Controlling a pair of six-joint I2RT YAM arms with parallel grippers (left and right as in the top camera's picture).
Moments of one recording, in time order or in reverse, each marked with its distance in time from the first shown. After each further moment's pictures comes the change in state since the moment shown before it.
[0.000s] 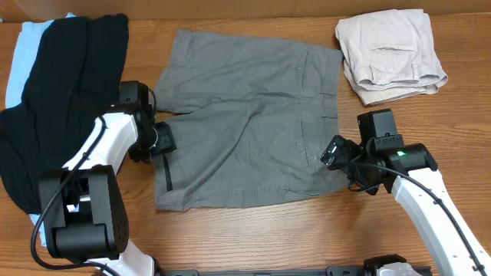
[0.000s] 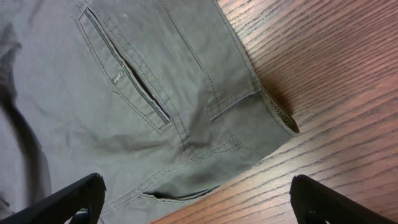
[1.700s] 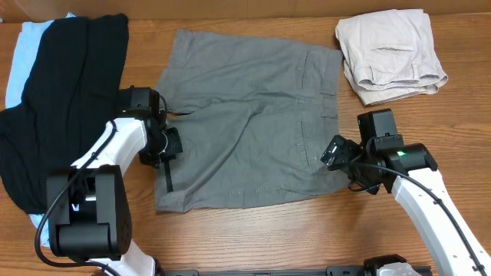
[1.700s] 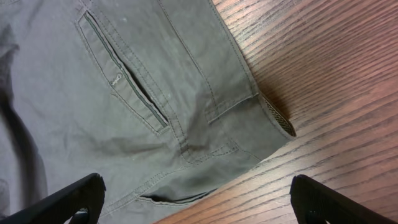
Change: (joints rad) left arm -0.046 0.000 -0.060 0.037 0.051 -0.007; right arm 0.000 0.000 0.000 0.004 0.013 -0.011
